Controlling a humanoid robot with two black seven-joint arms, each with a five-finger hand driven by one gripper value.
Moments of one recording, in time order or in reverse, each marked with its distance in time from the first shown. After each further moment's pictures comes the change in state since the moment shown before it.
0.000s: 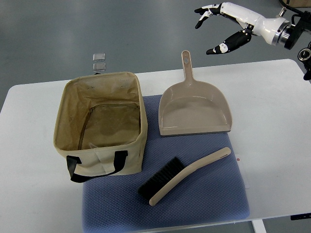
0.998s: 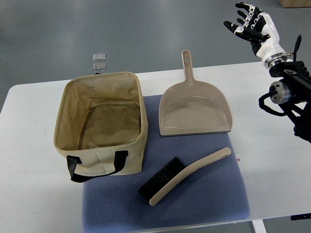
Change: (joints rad) left arm 0.000 0.000 0.000 0.000 0.000 0.000 0.000; right arm -0.188 0.262 0.184 -0.272 0.866 -0.259 -0.011
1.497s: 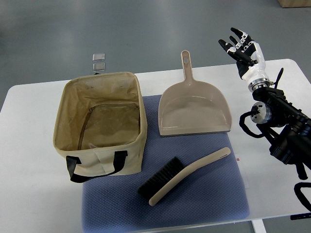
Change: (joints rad) left arm 0.000 0.000 0.000 0.000 0.000 0.000 0.000; right arm -0.170 0.176 0.246 -0.002 0.014 -0.009 0.001
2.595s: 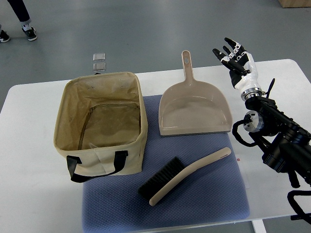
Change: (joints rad) left arm 0.004 0.000 0.005 -0.009 0.000 -0.002 0.007; right arm -0.050 0.061 0.018 -0.003 0.017 0.002 0.014
